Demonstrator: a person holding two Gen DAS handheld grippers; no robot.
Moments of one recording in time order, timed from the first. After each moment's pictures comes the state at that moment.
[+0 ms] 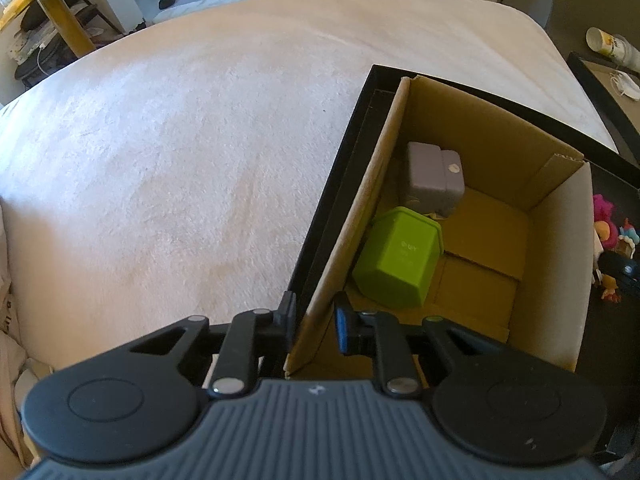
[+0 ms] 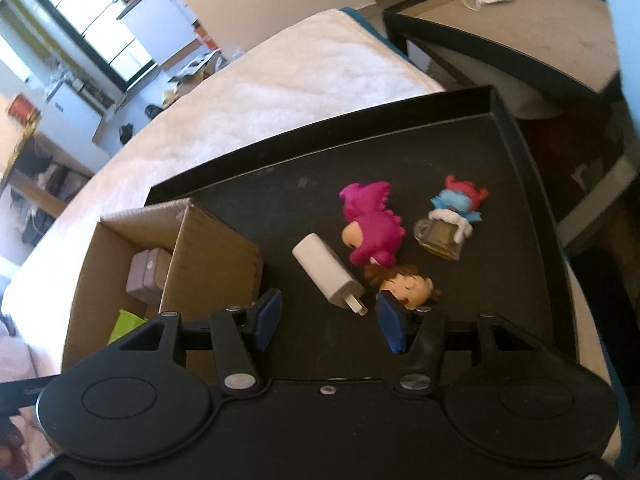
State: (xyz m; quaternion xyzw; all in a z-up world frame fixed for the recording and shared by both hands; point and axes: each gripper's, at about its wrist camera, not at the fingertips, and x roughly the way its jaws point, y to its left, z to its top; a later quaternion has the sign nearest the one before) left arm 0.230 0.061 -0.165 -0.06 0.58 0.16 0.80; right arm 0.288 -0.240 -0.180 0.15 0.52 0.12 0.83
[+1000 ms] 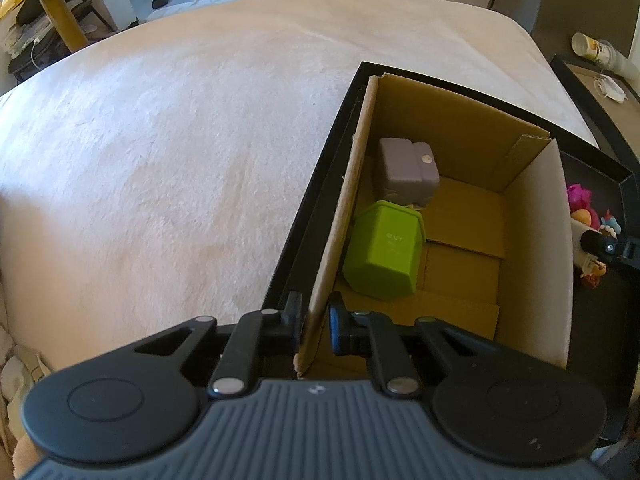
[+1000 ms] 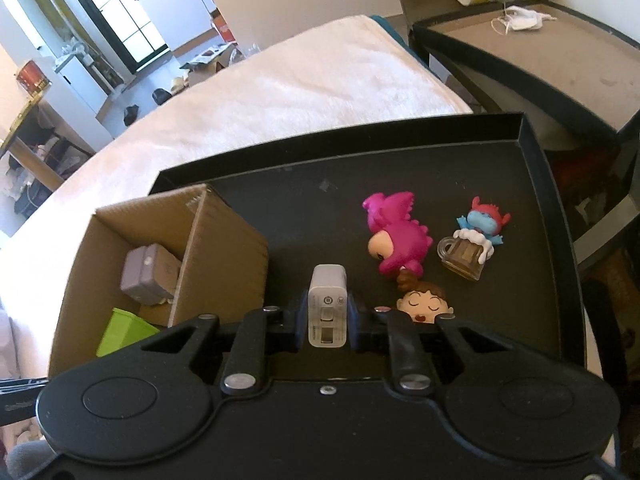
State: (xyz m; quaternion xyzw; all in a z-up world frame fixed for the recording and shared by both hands) left arm 0.213 0.056 -0.161 -0.07 0.57 0.15 0.81; right arm 0.284 -0.221 -0.169 0.11 0.50 0.13 0.85
